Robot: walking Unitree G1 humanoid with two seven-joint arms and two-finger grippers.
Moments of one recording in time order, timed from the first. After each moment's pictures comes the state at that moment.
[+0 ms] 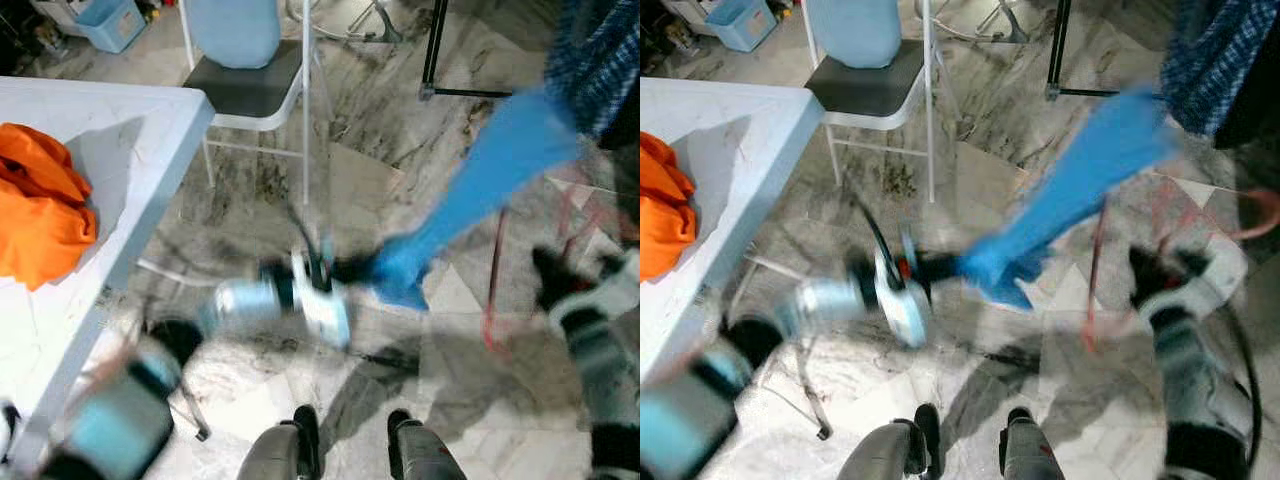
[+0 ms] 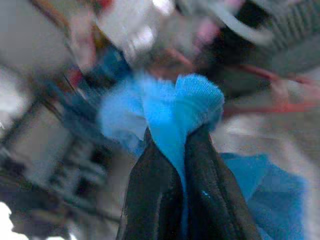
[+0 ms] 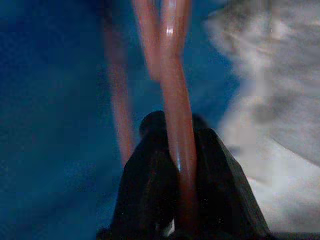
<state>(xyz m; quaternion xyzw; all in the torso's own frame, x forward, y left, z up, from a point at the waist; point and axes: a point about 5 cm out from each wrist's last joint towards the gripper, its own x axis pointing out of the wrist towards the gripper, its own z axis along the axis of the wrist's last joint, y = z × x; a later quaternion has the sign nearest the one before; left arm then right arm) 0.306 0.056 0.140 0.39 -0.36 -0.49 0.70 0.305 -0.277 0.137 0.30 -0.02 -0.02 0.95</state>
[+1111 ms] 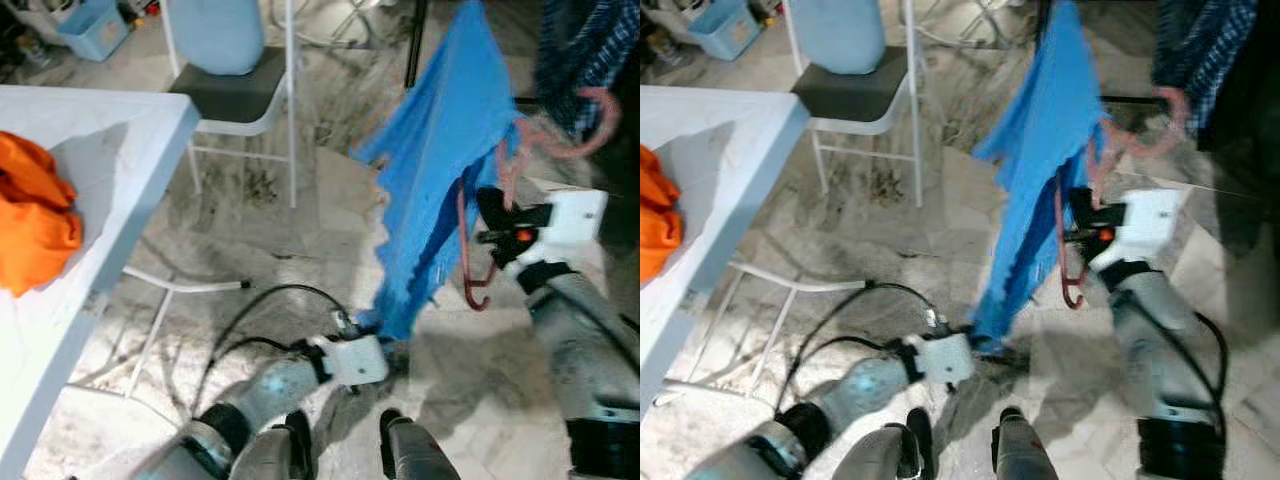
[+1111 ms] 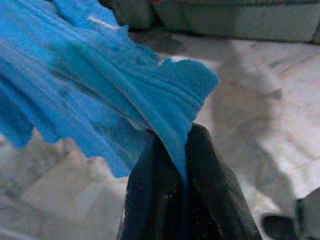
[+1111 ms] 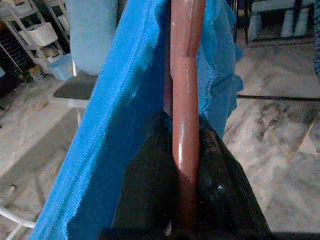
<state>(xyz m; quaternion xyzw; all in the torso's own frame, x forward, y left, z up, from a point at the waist) 0.276 0.016 0.049 0.30 -0.09 -0.49 0.81 0.310 -0.205 0.189 0.03 -0.08 0.10 0.99</state>
